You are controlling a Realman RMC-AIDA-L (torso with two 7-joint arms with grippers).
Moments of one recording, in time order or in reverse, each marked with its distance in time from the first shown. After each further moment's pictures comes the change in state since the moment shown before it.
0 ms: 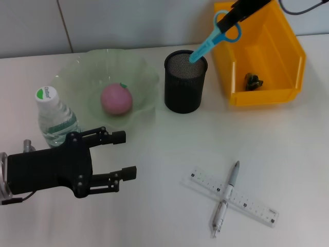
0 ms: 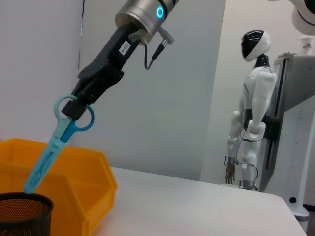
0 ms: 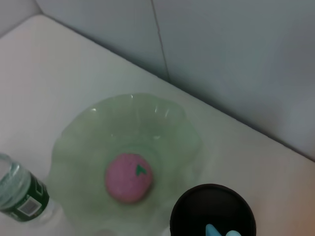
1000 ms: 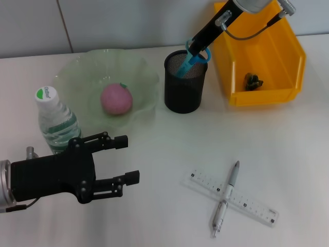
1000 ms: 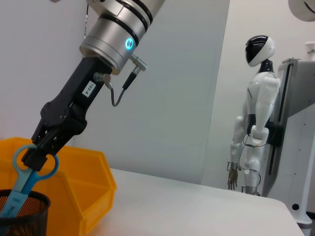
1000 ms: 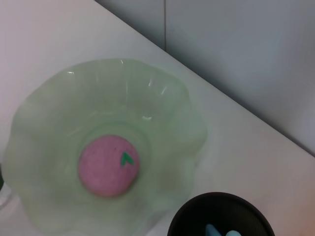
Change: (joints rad) left arm 0.026 -0.023 -0.005 0.002 0.001 -0.003 0.011; right arm 0.111 0.055 -0.196 0.291 -0.073 0.314 0.003
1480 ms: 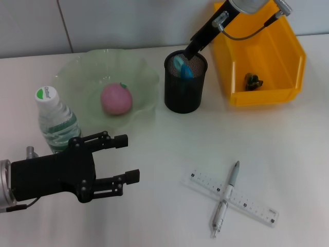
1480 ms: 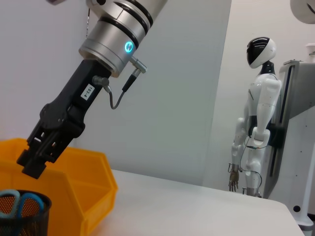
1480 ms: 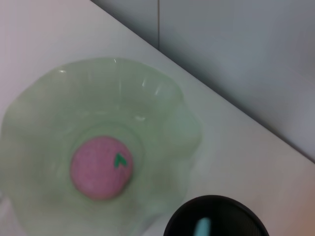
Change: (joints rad) left arm 0.000 -0.002 -0.005 -0.002 0.000 -0.001 -0.002; right arm 0.004 0.017 -0.008 -0.015 -0.033 0.017 0.020
